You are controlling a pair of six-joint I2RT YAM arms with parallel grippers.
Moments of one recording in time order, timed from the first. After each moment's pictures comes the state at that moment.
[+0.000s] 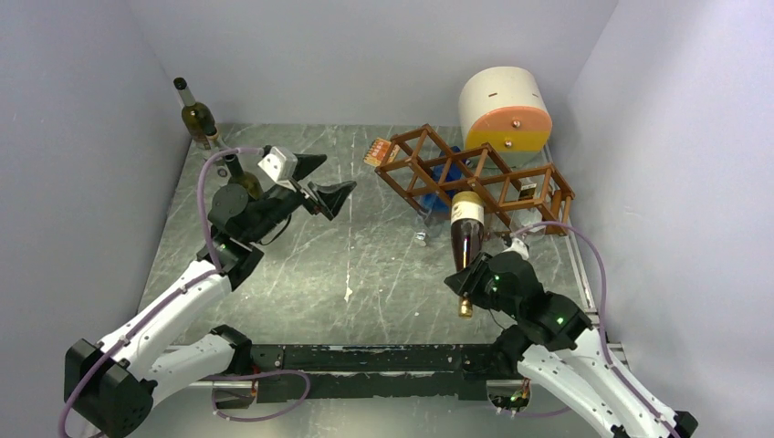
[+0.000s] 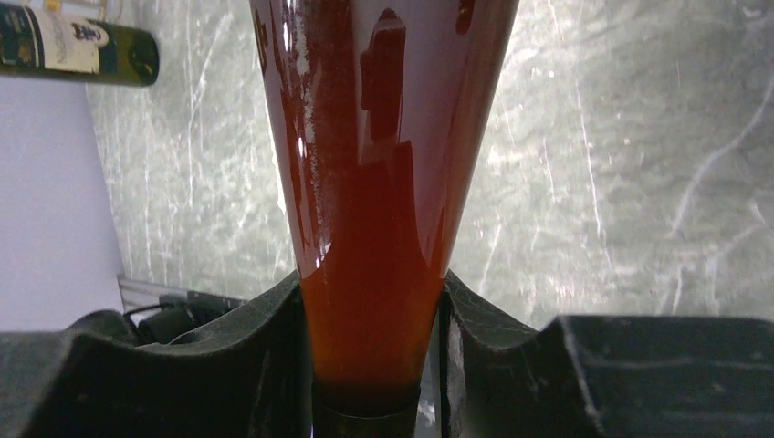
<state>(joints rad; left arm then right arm) -0.53 0.97 0.75 0.45 0.29 -0.17 0.69 0.42 0.56 -0.80 0.18 1.00</state>
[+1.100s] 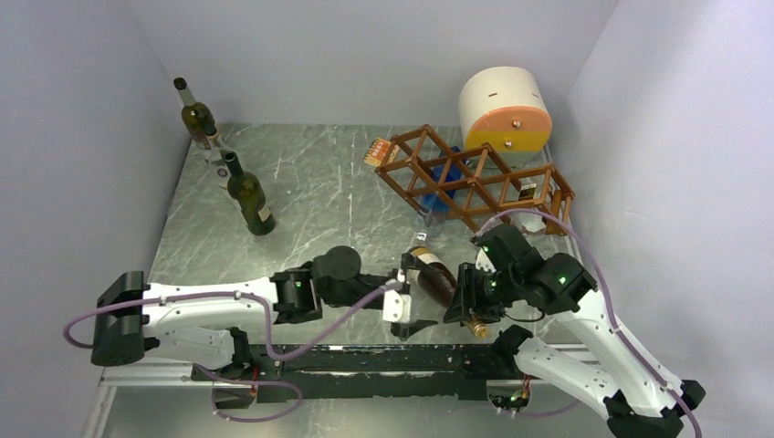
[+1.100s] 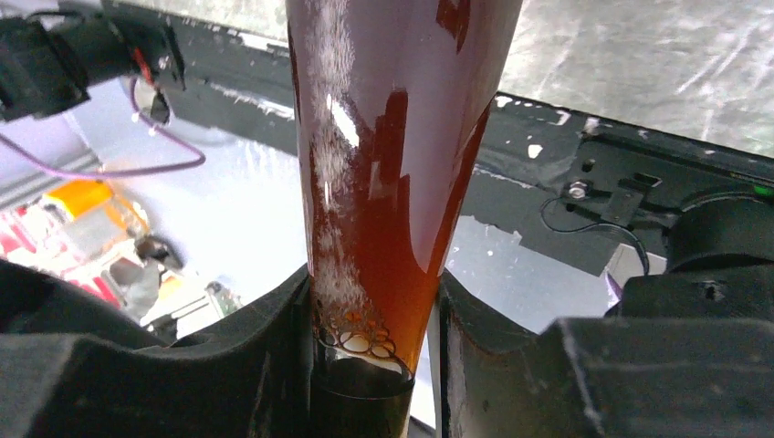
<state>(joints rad) -1.29 1.20 0.84 0.31 0.33 0.40 0.69 0.74 0.99 -1.33 -0.28 0.77</state>
